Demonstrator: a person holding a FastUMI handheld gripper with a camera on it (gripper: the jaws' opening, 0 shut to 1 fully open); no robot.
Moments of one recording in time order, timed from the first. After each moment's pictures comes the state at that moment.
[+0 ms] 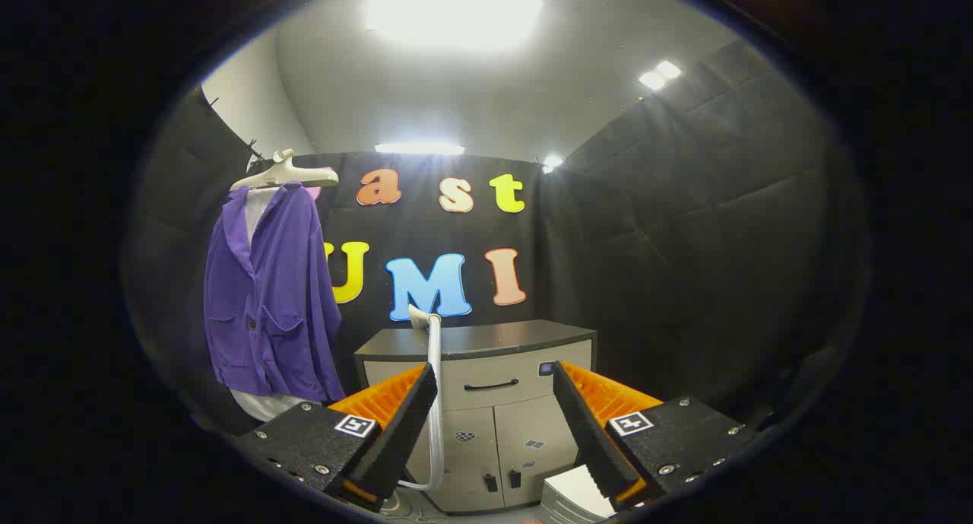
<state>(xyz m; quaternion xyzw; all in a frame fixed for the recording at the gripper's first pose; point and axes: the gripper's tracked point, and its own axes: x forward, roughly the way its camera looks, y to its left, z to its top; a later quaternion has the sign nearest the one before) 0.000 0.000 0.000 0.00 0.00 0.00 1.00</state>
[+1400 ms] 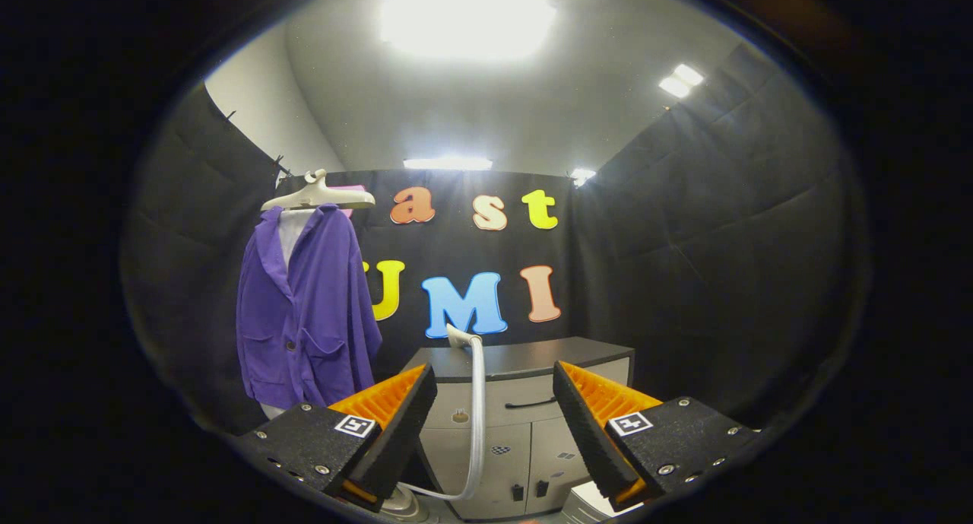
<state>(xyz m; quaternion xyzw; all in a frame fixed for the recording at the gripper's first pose) -0.006 0.055 0.041 0.01 -0.02 0.07 1.00</state>
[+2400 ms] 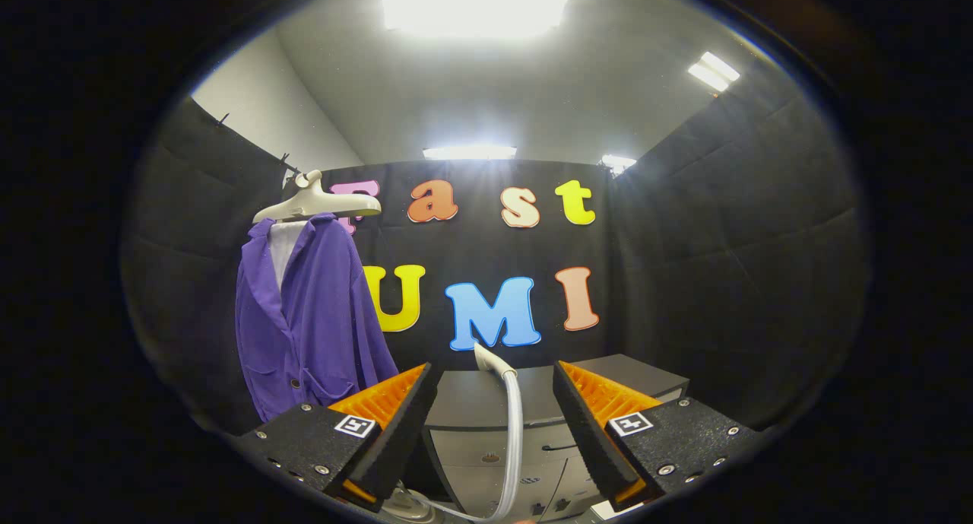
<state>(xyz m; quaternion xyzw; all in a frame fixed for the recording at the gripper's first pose) 0.139 0.105 0.104 0.01 0.01 0.12 0.99</state>
